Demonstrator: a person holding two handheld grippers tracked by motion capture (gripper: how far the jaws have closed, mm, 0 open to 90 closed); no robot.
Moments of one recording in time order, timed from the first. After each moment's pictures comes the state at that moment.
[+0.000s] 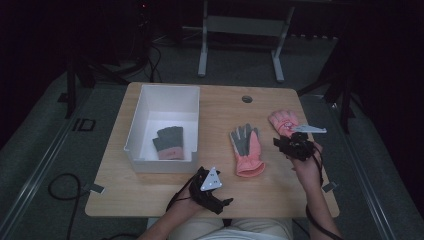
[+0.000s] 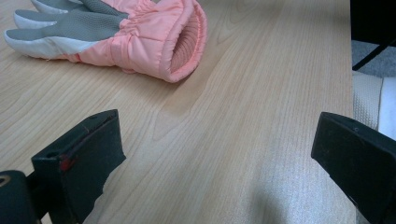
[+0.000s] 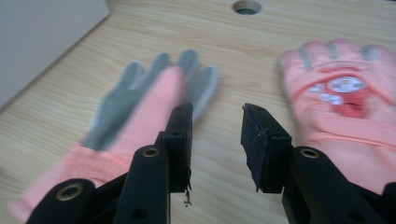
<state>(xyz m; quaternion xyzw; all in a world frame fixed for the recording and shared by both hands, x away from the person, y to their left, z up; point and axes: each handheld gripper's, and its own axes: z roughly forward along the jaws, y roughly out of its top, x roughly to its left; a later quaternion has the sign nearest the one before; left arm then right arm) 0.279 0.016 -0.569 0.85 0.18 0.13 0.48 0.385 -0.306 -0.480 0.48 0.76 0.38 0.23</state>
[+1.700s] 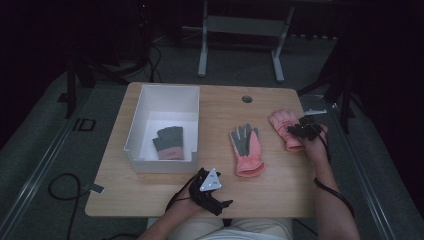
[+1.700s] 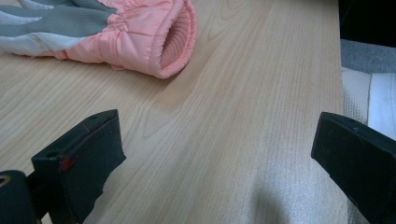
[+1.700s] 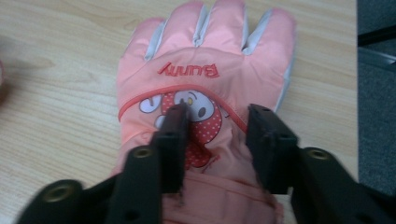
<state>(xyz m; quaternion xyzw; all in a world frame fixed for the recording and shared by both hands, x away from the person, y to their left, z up) 0.279 0.017 -0.572 0.85 0.17 0.12 0.48 0.505 -0.378 -0.529 0.52 0.77 0.28 0.25</state>
